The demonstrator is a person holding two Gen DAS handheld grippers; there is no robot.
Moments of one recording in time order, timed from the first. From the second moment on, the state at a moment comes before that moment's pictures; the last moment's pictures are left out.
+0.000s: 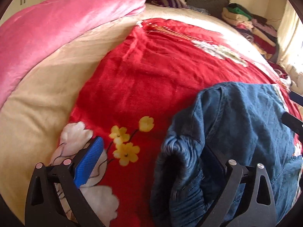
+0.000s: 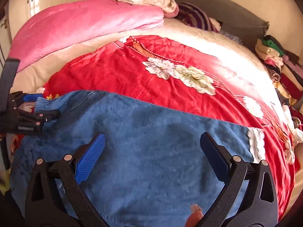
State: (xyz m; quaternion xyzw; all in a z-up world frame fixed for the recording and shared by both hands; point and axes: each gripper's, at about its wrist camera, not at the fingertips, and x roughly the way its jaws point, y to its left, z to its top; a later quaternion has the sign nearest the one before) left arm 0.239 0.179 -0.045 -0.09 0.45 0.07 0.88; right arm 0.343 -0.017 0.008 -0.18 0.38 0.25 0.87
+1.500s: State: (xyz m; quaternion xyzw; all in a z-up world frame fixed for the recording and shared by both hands) left arm 0.145 0.139 0.018 -0.04 0.32 -0.01 0.95; right arm 0.255 -0.045 0.033 -0.14 0.31 0.41 0.85
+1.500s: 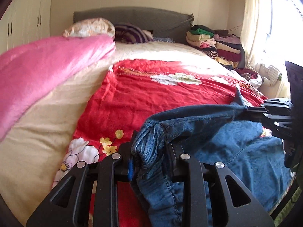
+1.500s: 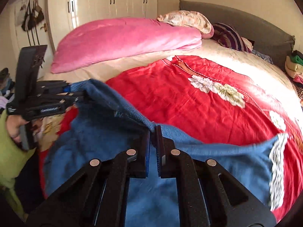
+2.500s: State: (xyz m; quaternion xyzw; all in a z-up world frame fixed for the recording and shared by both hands) left arm 0.010 0.117 -0.019 -0.01 0.42 -0.02 0.91; right arm 0.071 -0.088 -0.021 -0.16 0.35 0.46 0.80
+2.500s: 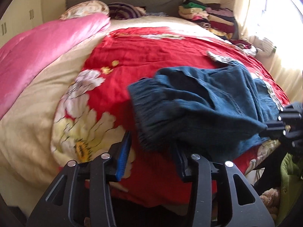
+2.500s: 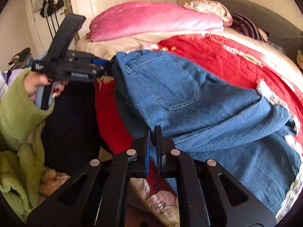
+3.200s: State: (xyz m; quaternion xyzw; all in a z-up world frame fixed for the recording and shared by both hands) left arm 0.035 0.068 -0.030 -0.01 0.44 -0.07 0.89; right arm 0.061 -0.091 -0.022 -0.14 0.37 0.47 0.79
